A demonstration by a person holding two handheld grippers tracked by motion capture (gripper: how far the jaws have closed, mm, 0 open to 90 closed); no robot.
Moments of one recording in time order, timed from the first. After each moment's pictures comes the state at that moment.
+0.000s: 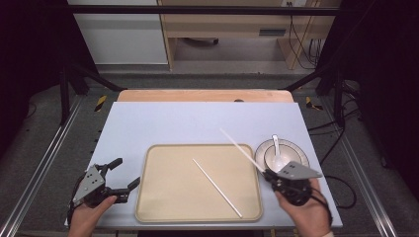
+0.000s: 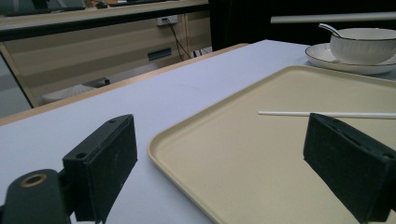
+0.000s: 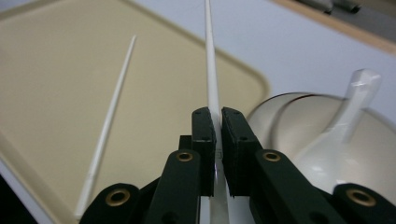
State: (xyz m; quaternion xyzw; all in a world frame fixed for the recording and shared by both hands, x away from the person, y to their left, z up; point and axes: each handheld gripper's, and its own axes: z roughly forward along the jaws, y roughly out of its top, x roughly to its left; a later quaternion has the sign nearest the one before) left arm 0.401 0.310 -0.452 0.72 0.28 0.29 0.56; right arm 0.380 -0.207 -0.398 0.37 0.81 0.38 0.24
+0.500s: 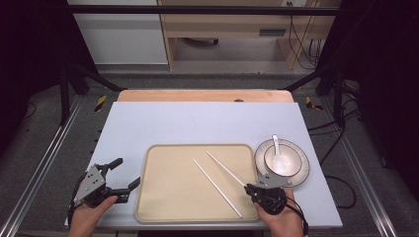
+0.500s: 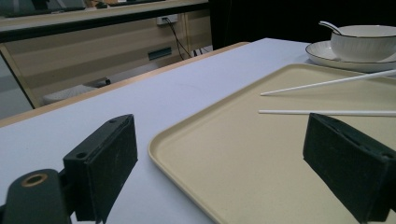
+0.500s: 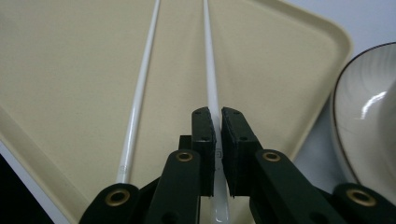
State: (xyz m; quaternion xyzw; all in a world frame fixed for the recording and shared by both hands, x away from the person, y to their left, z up) left arm 0.401 0.307 -0.453 0.73 0.28 0.29 0.56; right arm 0.380 -0.173 -0.449 0.40 0.82 0.37 0.18
